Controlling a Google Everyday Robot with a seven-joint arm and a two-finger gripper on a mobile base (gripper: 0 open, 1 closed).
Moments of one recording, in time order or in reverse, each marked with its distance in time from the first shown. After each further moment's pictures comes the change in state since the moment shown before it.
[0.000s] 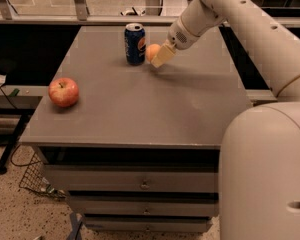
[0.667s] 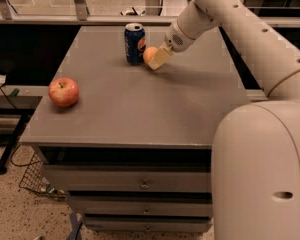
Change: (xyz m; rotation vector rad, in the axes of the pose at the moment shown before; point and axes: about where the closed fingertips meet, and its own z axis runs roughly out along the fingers) arm 0.000 -0.003 0.020 -0.022 0.005 0.014
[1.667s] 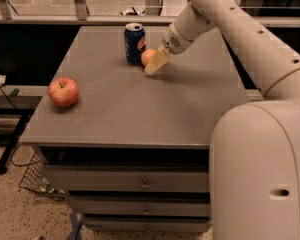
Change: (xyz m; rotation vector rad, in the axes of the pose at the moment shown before) arm 0.000 0.002 0.010 -0.014 0.006 -0.001
